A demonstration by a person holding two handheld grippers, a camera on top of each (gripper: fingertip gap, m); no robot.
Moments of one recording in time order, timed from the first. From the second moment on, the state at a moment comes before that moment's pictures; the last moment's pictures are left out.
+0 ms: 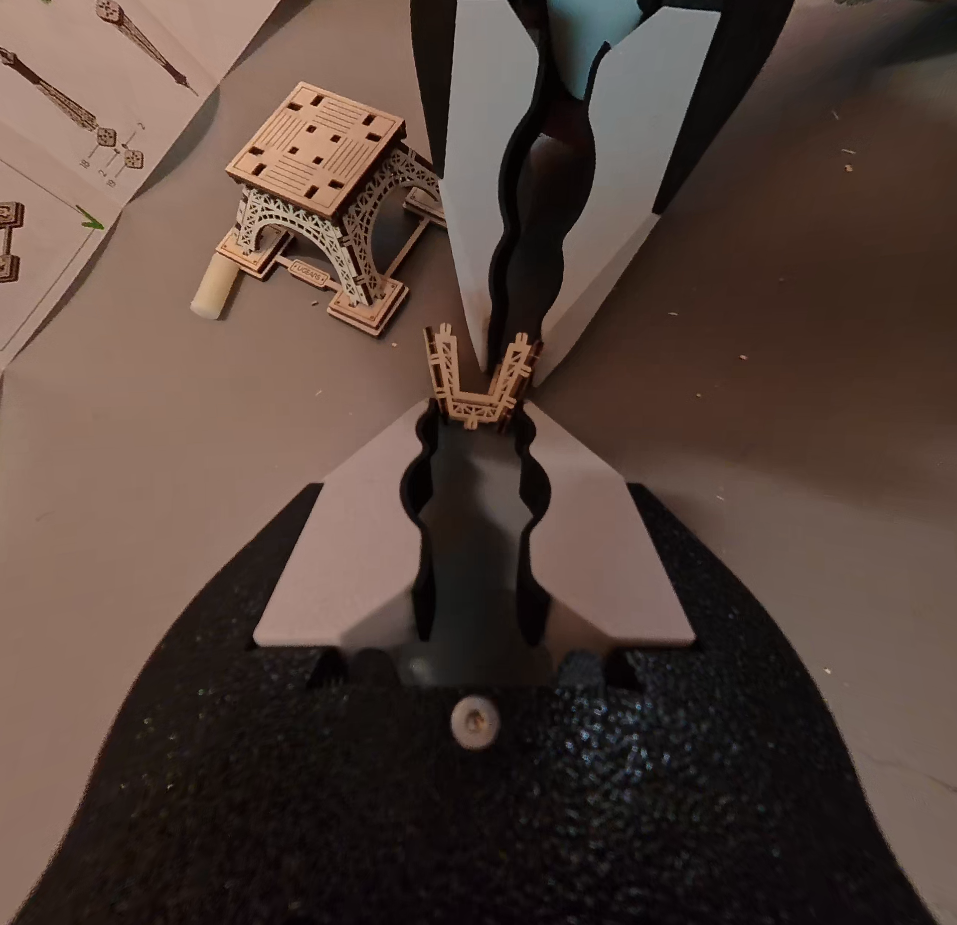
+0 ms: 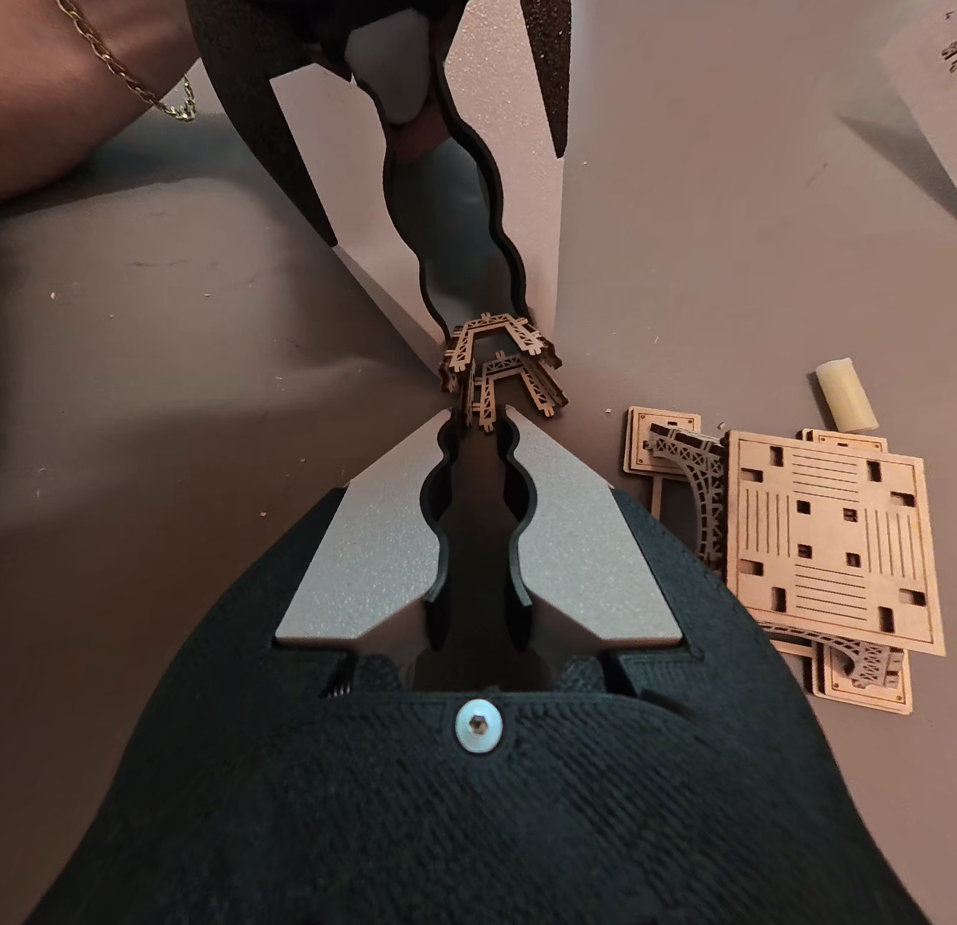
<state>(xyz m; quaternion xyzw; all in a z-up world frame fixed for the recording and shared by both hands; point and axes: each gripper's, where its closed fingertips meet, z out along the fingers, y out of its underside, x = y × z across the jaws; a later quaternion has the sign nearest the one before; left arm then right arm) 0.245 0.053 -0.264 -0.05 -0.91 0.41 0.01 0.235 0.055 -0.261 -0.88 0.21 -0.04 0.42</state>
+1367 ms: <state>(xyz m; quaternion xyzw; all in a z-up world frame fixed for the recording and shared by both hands) 0.243 0.054 -0.264 -0.05 -0.91 0.40 0.00 0.233 0.053 -0.261 -0.86 0.28 -0.06 0.42</state>
